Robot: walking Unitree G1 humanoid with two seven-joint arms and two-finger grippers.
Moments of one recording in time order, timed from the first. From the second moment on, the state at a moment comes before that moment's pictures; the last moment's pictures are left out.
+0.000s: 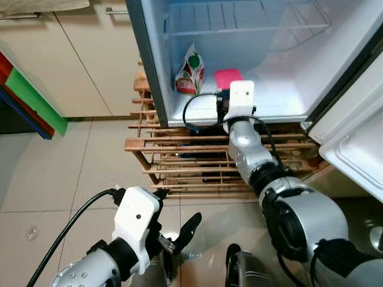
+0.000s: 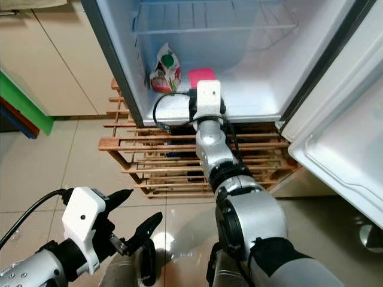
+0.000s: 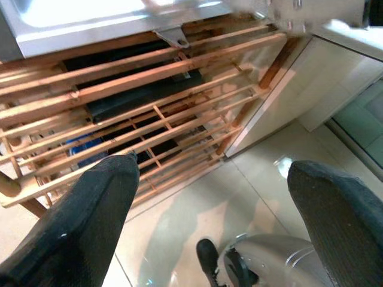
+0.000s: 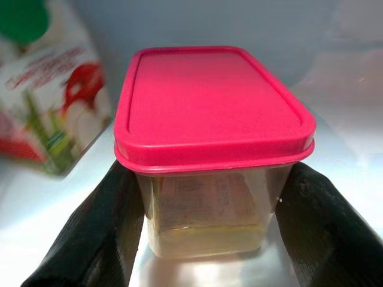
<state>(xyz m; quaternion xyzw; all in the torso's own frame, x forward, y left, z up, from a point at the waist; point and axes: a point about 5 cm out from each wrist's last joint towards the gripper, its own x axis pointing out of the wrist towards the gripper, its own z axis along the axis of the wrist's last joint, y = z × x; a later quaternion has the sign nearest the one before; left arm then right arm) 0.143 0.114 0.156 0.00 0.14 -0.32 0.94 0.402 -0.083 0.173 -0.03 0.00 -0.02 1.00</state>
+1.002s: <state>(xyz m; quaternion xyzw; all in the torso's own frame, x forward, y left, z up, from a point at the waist) 0.156 0.100 0.153 -0.01 0.13 -0.32 0.94 0.404 -0.084 0.174 -0.02 0.01 -0.02 1.00</state>
